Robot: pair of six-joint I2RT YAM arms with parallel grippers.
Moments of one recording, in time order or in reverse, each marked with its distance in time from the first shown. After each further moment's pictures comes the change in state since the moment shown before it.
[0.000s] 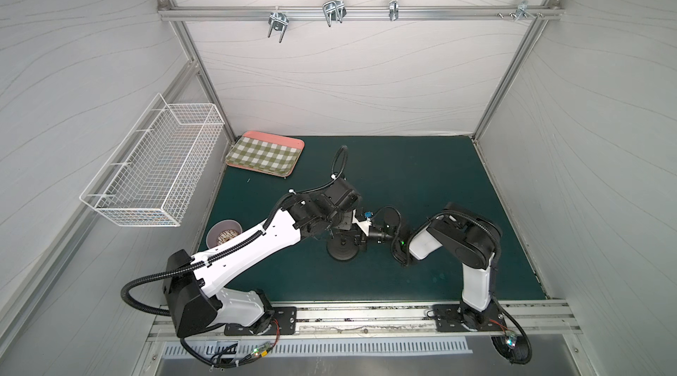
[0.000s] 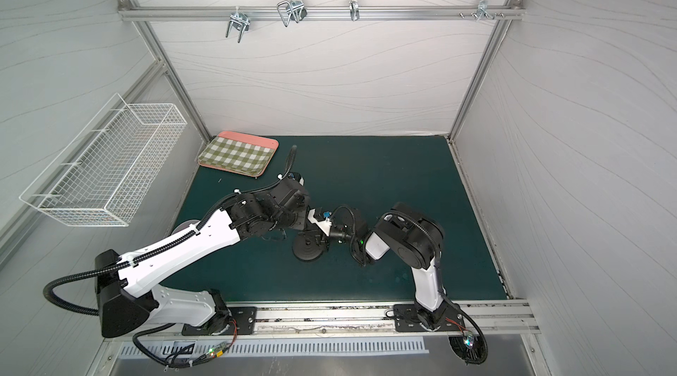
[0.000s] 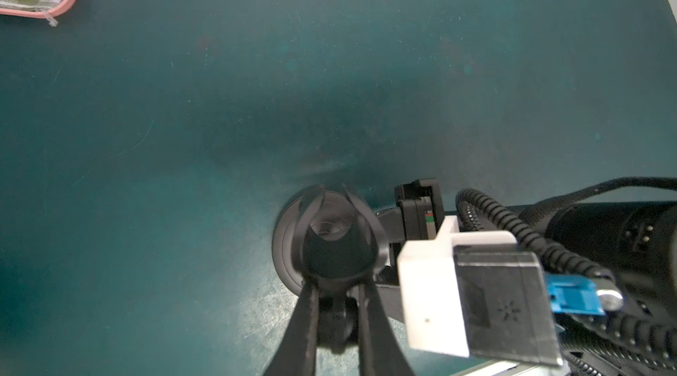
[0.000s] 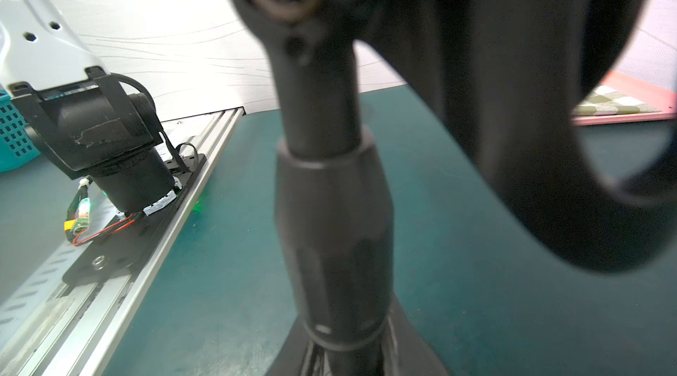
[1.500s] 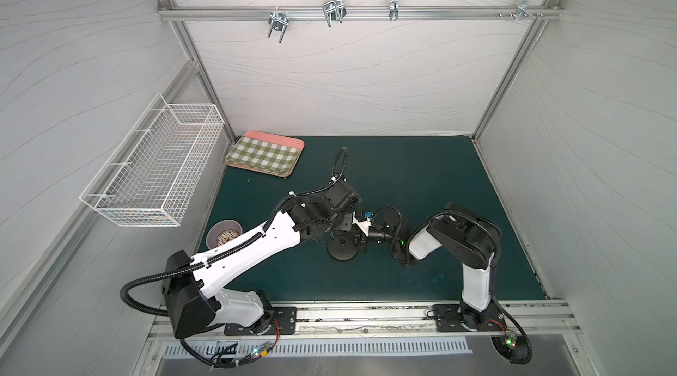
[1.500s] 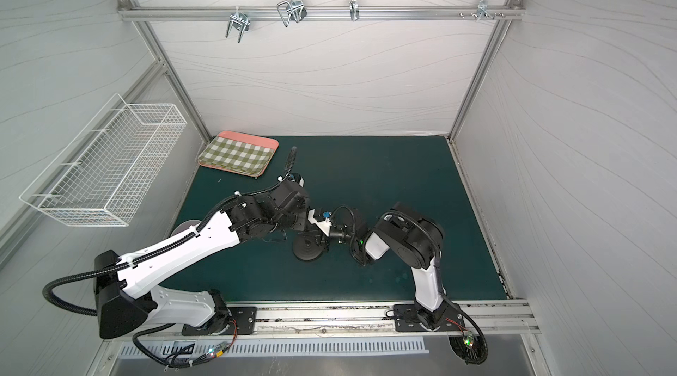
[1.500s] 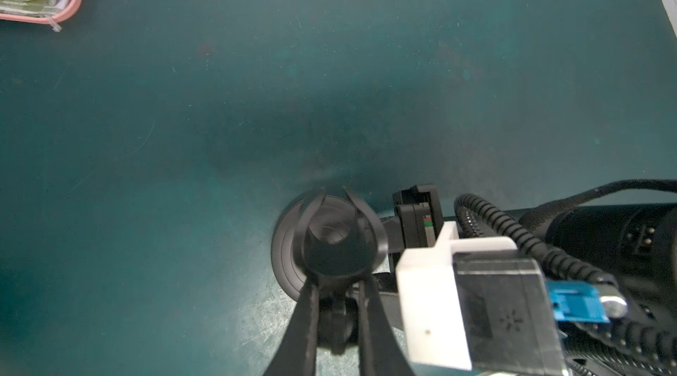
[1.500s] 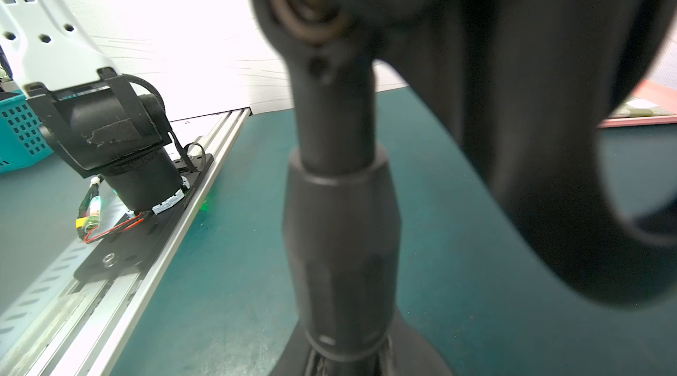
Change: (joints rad) left arm -0.011 -0.012 -0.024 0.026 -0.023 -0.005; right arm -0.002 0.002 0.002 0.002 -0.020 0.003
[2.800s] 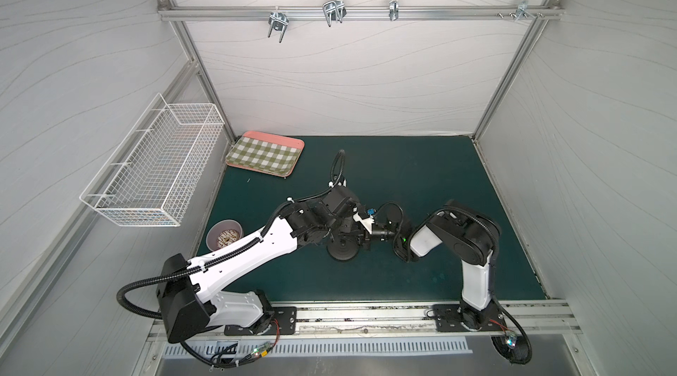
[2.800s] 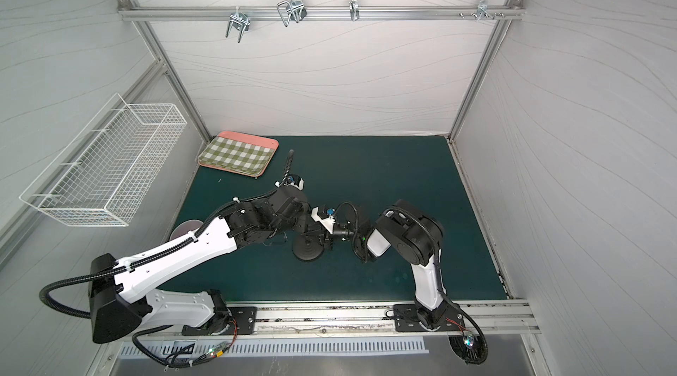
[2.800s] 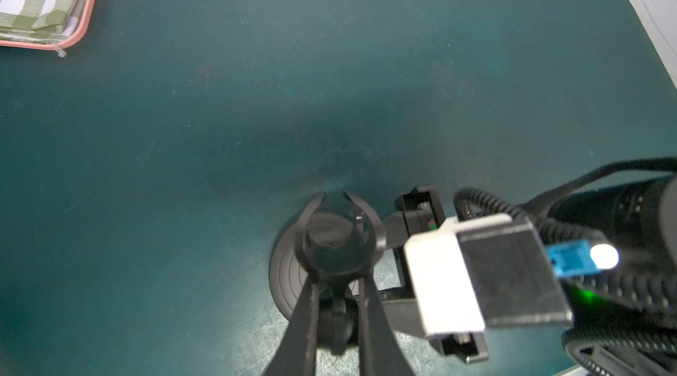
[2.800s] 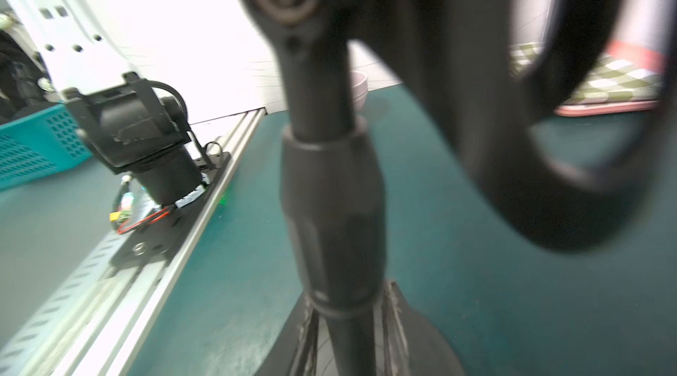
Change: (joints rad) left arm -0.015 -0.044 -0.084 0.109 -0.039 0.023; right arm -0.071 0.018 0.002 0.005 -0.137 0.055
